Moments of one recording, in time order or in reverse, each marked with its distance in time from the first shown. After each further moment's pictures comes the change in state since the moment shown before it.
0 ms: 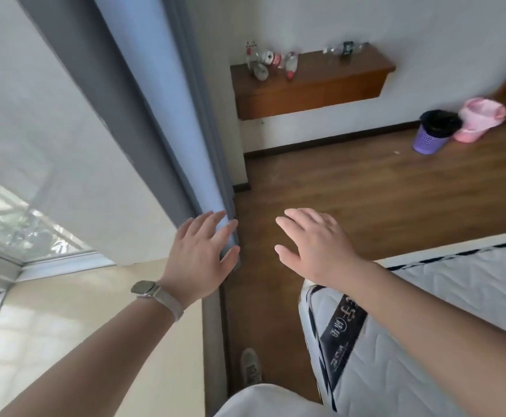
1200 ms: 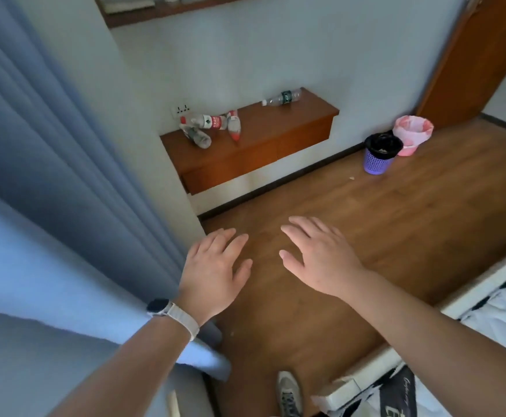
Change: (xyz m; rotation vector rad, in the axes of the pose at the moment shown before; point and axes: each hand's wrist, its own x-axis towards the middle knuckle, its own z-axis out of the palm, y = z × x) left_hand 0.372 -0.085 0.083 -0.108 -0.028 0.160; right_hand 0.280 0.176 0.000 -0.050 0.070 0.315
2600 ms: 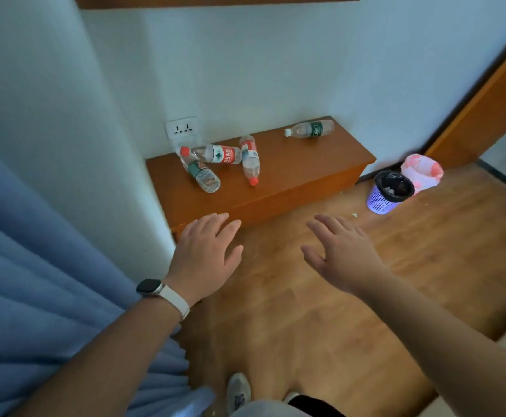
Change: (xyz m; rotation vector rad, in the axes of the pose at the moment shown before) left_hand 0.341 -0.245 0.082 -0.094 -0.045 0.050; right_hand 0.380 0.065 0.049 -0.146 -0.042 0.113
